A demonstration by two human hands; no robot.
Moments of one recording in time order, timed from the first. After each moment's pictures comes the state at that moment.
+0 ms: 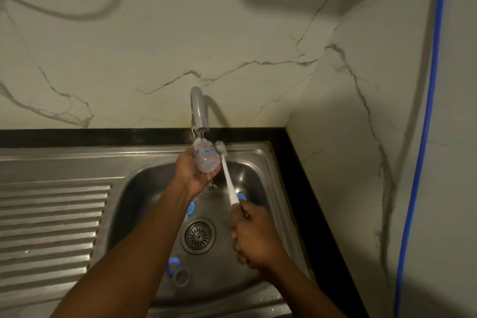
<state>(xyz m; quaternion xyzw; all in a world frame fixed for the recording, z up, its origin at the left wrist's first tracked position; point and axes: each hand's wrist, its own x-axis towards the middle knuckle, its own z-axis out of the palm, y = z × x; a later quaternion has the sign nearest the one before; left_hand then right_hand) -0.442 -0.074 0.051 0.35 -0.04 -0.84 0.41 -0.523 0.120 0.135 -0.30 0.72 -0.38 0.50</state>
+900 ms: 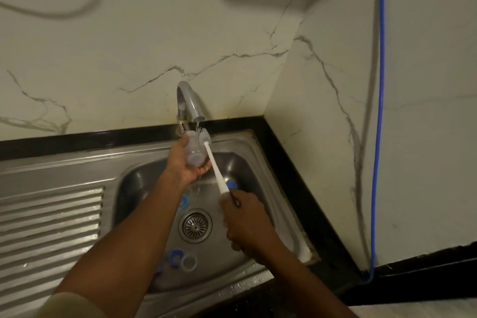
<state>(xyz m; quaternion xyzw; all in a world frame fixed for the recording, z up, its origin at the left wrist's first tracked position) -0.419 -0.073 0.057 0.37 -0.11 -0.86 0.34 -0.465 0.139 0.154 -0.32 0.78 -0.36 0.41</state>
